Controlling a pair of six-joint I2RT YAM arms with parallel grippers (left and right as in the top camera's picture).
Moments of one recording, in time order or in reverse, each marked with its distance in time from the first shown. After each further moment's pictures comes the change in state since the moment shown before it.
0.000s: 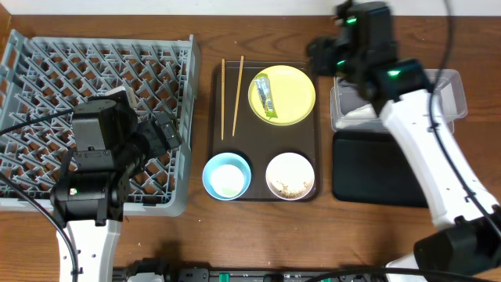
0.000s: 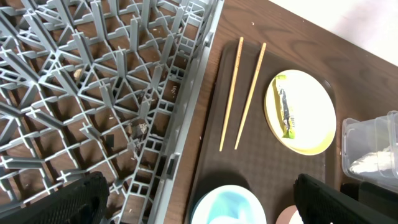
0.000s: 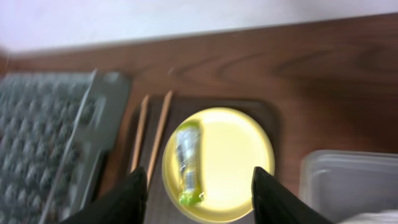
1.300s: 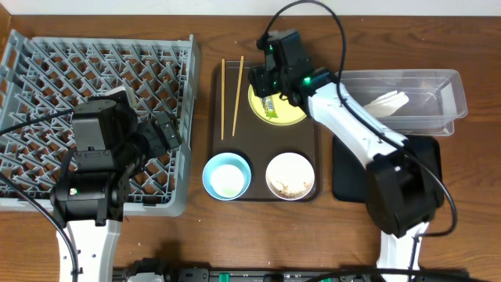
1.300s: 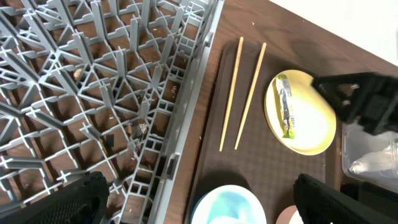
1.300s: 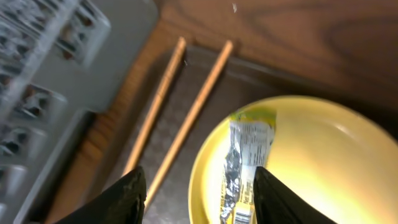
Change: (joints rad) left arm 0.000 0.000 0.000 0.000 0.000 0.000; right arm 0.179 0.362 0.000 0.264 -0.009 -0.103
